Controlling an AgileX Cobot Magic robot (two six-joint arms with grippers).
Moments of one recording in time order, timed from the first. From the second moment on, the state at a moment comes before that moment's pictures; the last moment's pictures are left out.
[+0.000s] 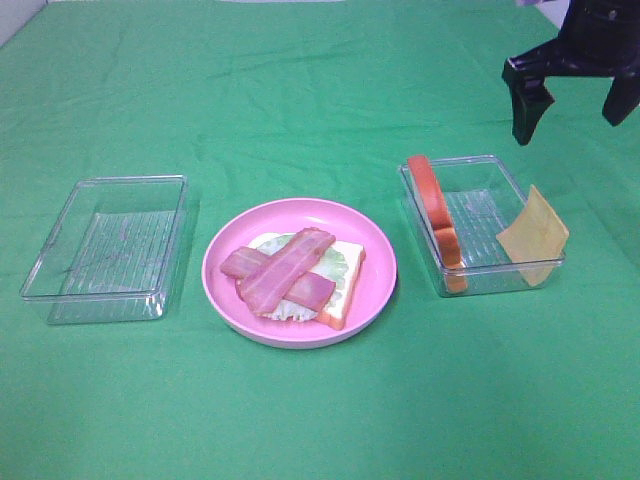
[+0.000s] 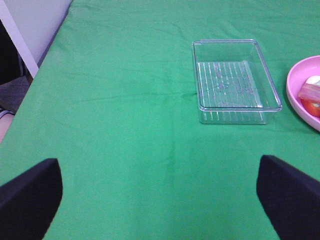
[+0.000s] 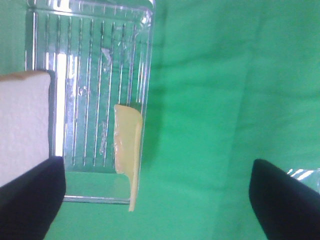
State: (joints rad) left arm 0.06 -0.01 -0.52 0.01 1.08 -0.03; right arm 0.13 1.99 -1.73 -0.15 1.20 -0.03
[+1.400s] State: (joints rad) left arm 0.06 -0.01 -0.52 0.01 1.08 -0.03; right arm 0.13 2.14 -1.59 -0.10 1.06 0.00
